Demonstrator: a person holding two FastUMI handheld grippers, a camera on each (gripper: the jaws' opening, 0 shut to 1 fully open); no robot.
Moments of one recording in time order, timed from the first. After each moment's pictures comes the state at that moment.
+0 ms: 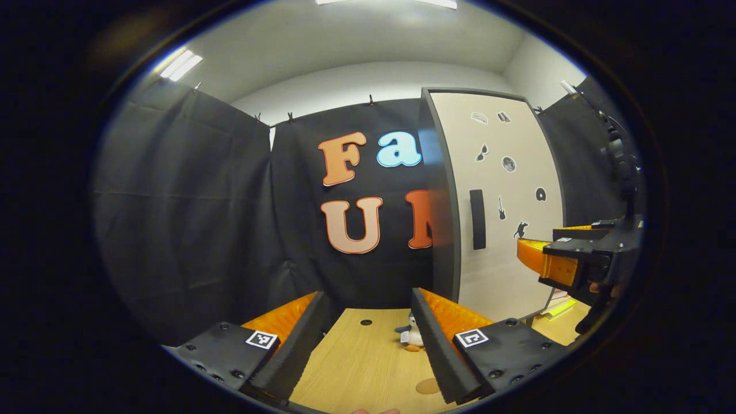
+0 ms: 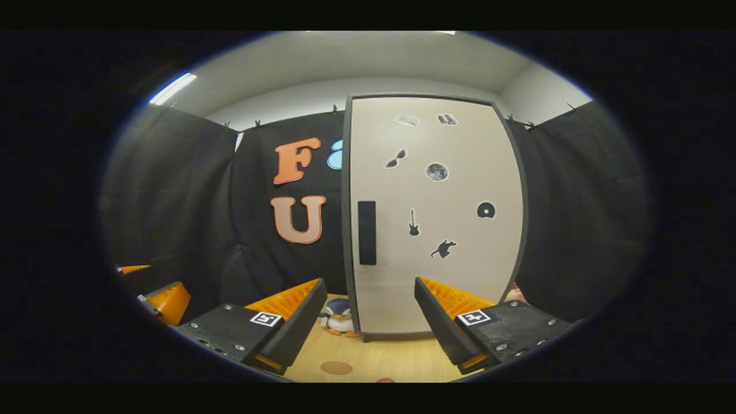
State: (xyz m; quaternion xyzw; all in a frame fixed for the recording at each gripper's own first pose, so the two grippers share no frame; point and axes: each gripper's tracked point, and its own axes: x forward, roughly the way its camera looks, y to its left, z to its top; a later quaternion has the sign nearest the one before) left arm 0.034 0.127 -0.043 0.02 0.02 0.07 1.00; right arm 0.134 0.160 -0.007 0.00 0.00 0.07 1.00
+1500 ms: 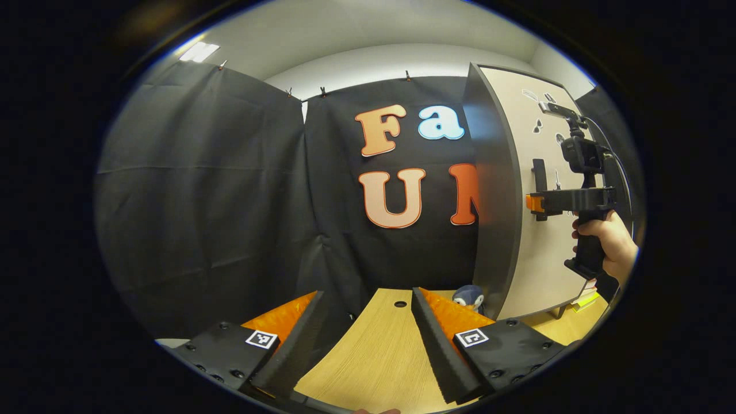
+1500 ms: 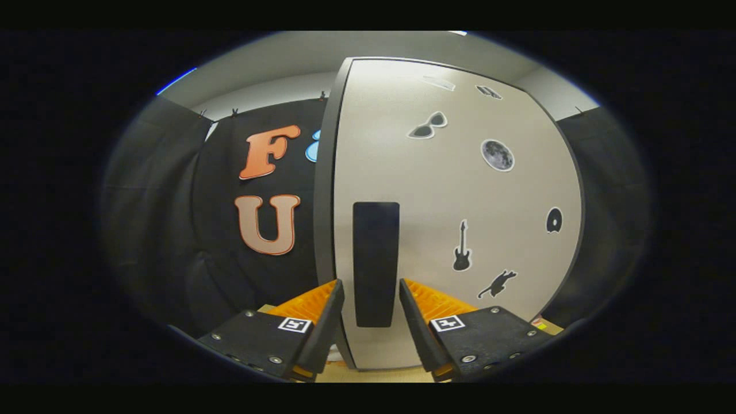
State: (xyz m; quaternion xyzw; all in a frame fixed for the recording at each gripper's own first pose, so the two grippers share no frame) left arm 0.049 0.220 -0.101 0.00 0.07 0.13 0.99; right arm 0.309 0.184 0.004 -0.02 -0.01 0.01 1.00
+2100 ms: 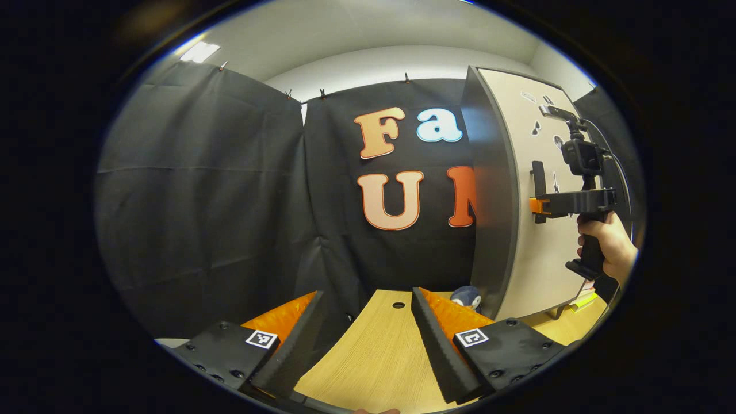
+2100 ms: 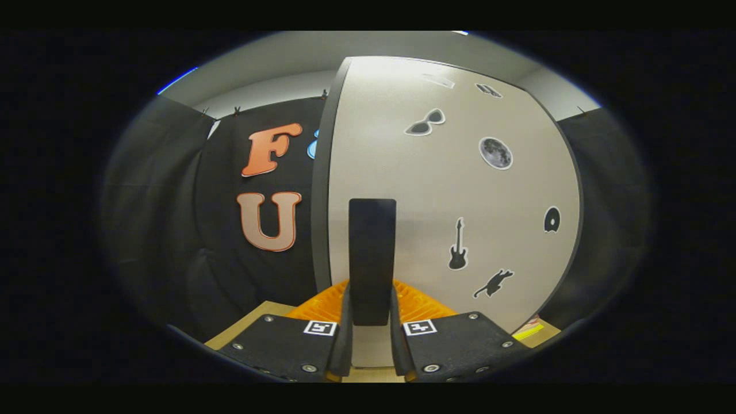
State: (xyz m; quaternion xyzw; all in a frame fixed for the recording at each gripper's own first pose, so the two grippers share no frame) left arm 0.049 0.216 -0.097 0.00 0.06 0.13 0.99; right arm 0.303 0.183 0.002 -0.02 0.00 0.02 1.00
